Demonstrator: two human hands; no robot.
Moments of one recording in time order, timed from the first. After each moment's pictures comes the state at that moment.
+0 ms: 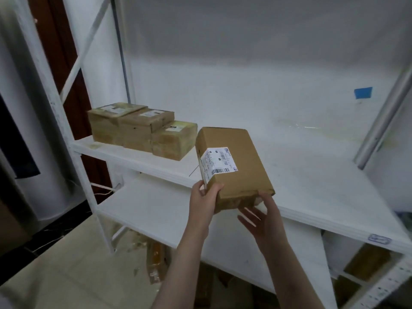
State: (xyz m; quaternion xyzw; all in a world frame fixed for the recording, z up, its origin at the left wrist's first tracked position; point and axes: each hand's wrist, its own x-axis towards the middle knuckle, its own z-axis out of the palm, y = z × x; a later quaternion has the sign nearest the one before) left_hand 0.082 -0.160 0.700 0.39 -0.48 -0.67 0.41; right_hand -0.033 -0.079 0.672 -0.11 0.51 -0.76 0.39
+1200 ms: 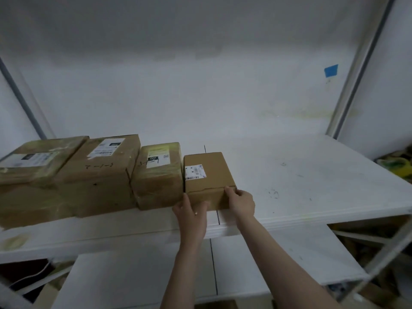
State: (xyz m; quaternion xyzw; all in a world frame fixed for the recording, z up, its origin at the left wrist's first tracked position) left_hand 0.069 -0.493 0.628 0.36 -0.71 -0.55 0.26; right_hand -0.033 -0.412 0.640 -0.02 0.80 -0.59 0.12
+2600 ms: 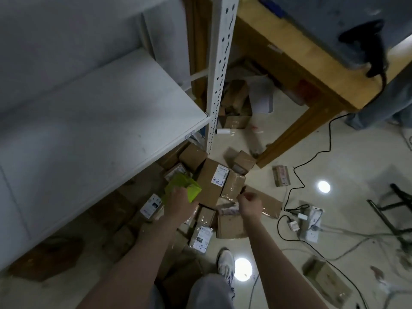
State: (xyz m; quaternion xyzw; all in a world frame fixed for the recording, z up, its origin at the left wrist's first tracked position) left_hand -0.092 -0.041 0.219 0.13 -0.90 -0.26 -0.32; right_hand -0.074 0.162 0.186 0.46 0.73 -0.49 0.15
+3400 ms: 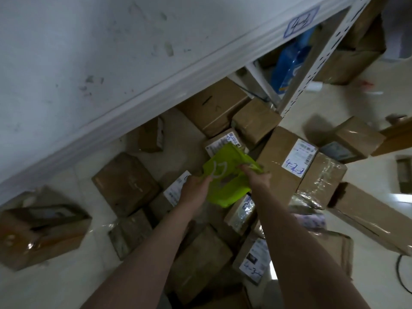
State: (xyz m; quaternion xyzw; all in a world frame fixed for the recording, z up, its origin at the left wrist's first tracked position) left_hand -0.125 -0.167 -0.135 0.37 -0.77 -0.43 -0.28; right_hand -0.175 0.007 -0.232 0.45 0.63 -0.58 0.27
